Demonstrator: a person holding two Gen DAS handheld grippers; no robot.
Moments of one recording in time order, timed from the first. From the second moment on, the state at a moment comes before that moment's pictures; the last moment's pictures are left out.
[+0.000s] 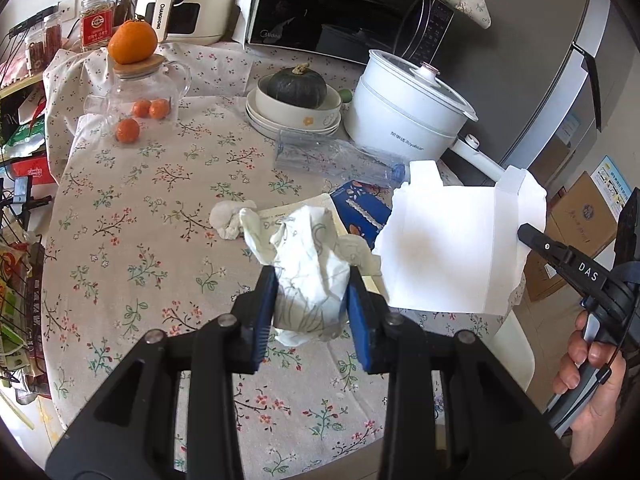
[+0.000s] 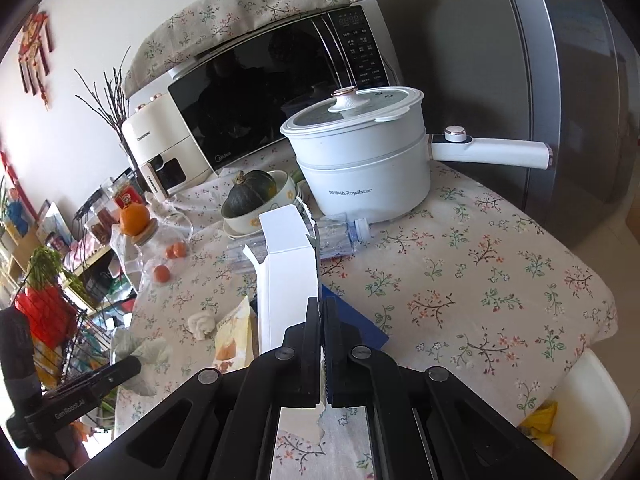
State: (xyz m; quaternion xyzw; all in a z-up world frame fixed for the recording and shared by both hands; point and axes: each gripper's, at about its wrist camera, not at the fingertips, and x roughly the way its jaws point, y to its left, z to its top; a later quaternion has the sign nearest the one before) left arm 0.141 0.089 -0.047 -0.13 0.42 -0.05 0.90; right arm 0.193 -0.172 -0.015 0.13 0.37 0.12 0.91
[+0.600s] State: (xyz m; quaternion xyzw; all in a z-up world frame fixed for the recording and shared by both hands) left arm 0.145 0.058 -0.049 -0.11 0.42 -0.07 0.90; right arm 0.178 -0.229 -0.010 0.15 0.37 0.09 0.91
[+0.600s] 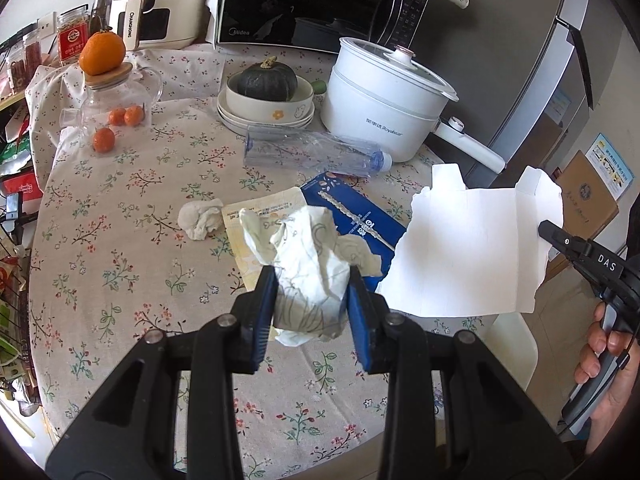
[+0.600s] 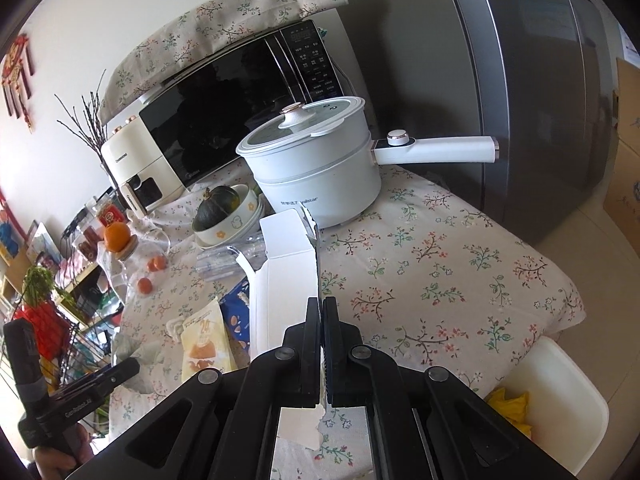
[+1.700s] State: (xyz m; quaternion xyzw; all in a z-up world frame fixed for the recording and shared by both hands) left arm 0.106 -0.153 -0.059 0.02 0.41 -0.24 0.88; right arm 0.057 -0.421 -0.006 0.16 0.38 -0.03 0.91
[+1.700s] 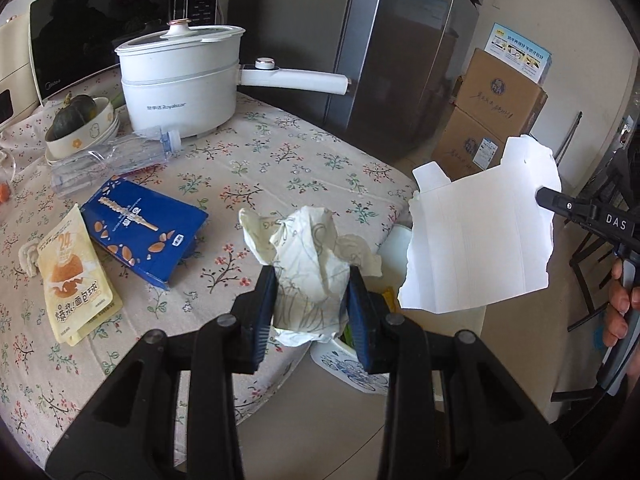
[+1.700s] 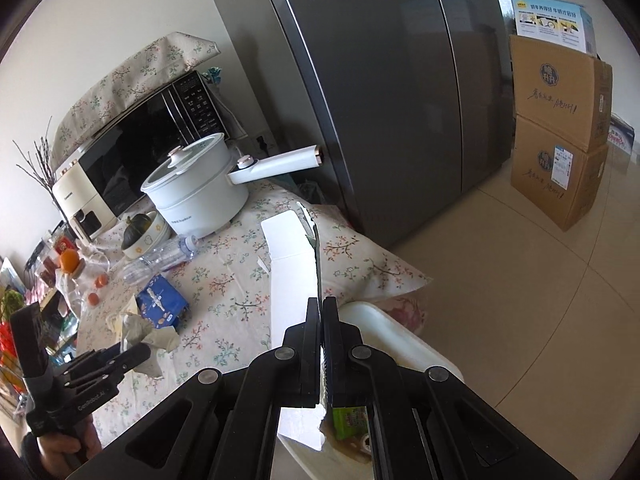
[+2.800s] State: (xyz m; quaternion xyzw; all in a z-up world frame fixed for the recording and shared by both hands) left arm 0.085 -0.249 -0.104 0.10 0.40 -0.33 0.85; right arm 0.043 -0.460 -0.057 0.14 0.46 -0.08 0.87
